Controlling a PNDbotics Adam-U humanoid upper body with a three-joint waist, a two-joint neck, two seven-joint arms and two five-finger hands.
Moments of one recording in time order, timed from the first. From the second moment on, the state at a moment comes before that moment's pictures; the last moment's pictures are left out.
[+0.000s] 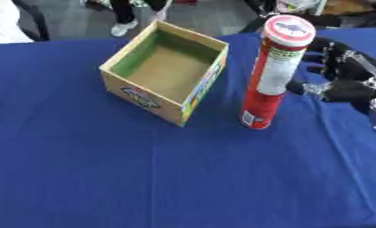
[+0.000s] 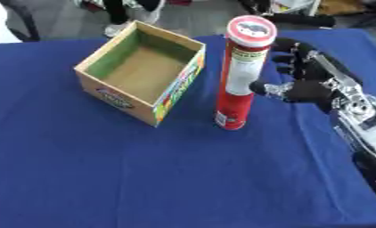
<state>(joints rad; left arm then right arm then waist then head) -0.09 0.68 0.23 -1.66 0.30 0.06 0.33 -0.31 -0.72 0.06 -1.71 -0.44 0.17 -0.02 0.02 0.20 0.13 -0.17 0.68</state>
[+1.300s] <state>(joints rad) -0.09 0.66 0.23 -1.67 0.30 0.07 0.33 -0.44 -0.64 0.10 -1.63 -0.48 0.18 -0.03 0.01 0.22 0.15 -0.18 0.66</state>
